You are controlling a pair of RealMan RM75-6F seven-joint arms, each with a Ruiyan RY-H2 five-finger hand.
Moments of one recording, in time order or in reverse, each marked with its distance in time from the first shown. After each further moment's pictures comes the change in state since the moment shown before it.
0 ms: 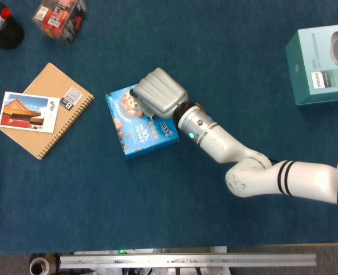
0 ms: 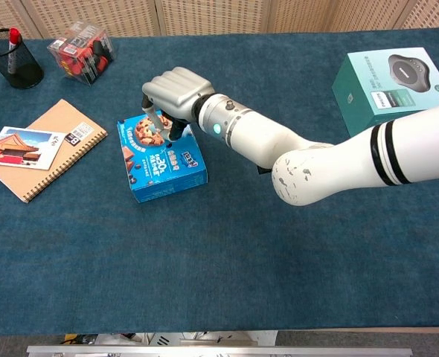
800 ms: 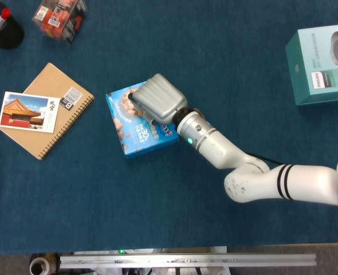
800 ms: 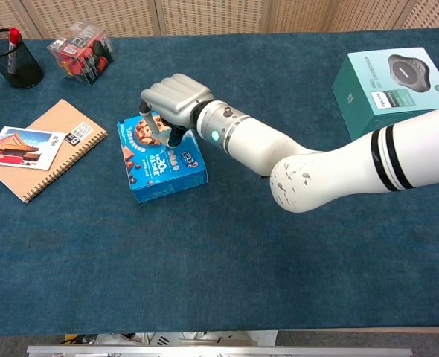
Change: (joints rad) left arm 0.011 0.001 0.002 0.008 0.001 0.009 -0.021; right arm 0.000 0.011 -0.010 -0.064 0.070 0.039 -0.060
